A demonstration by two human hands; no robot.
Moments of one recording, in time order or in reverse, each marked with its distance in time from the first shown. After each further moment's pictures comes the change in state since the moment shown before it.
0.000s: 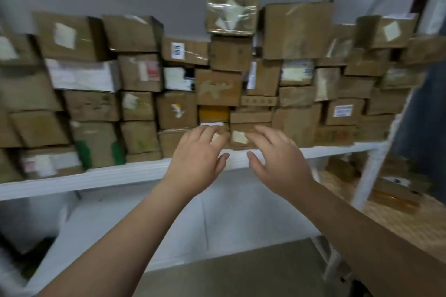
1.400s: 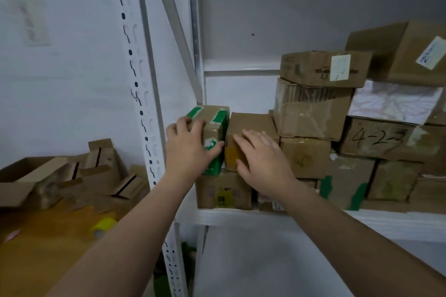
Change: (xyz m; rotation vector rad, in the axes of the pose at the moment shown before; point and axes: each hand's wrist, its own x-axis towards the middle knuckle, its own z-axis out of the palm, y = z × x) left_hand -0.212 -0.571 -0.096 0.101 0.158 -0.674; right_hand 0.240 -0.521 0.268 0.093 -0.215 -0.251
